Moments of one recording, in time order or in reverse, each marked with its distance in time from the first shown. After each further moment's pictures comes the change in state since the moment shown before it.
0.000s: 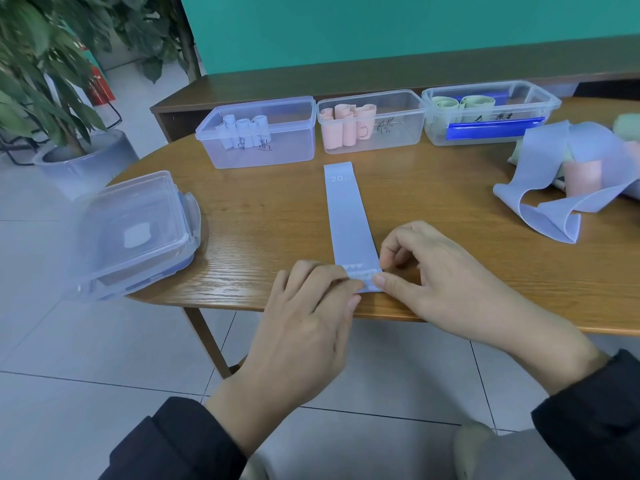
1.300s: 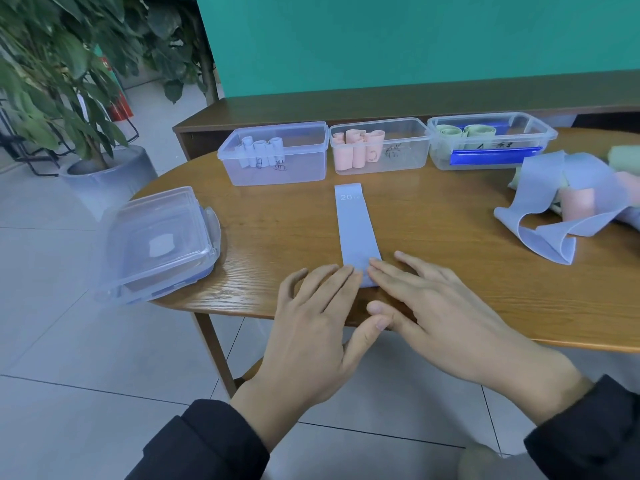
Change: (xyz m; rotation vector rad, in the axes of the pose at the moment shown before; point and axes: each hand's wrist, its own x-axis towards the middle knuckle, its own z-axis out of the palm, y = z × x) left_hand 0.001 -0.001 -0.002 0.073 -0.122 -0.117; right_hand -0.015 -0.007 0.011 -0.455 -0.178 -0.077
